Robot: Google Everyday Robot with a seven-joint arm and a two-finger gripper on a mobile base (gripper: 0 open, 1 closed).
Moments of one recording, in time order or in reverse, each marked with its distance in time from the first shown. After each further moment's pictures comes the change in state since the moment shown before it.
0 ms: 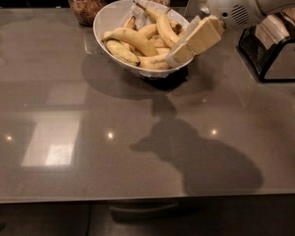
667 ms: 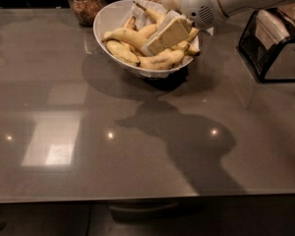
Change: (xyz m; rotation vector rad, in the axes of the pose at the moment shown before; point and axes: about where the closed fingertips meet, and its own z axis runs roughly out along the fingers) arm -0.014 -0.018 0.061 -0.066 -0.067 0.009
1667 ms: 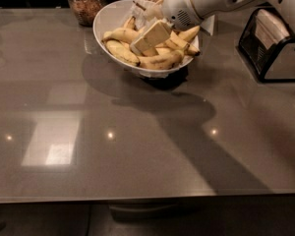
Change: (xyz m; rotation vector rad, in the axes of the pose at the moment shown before) arm 0.011 -0.027 0.061 -0.073 0.006 0.024
